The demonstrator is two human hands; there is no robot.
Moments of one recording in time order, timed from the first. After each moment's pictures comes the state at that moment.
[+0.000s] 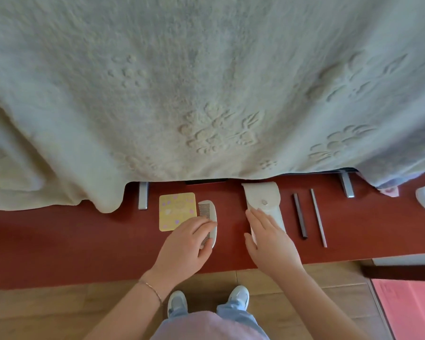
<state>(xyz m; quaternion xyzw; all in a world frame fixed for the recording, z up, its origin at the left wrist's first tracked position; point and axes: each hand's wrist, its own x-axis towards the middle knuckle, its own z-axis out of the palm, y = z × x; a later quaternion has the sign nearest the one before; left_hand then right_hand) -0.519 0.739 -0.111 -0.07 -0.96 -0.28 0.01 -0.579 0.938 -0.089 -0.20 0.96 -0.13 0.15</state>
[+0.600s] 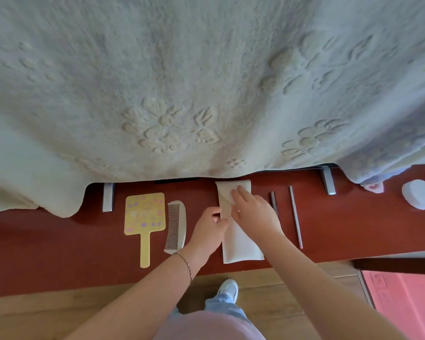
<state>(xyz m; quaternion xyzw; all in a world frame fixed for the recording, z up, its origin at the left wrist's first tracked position) -0.599 0.850 -0.117 0.28 -0.72 -0.60 -0.21 -0.664 0.969 -0.130 -0.29 0.95 -0.03 0.04</state>
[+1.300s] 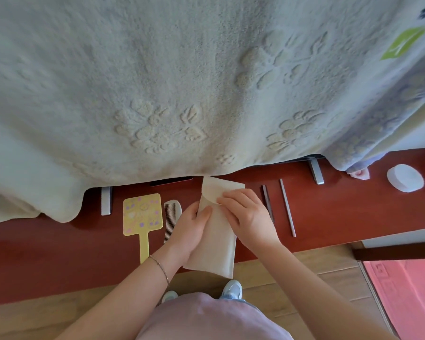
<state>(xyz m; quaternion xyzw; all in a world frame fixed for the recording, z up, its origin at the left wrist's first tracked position) -0.579 0.829 -0.084 0.24 -0.70 -0.65 -0.16 -0.625 0.975 -0.108 -0.31 0.89 -0.29 -0.15</state>
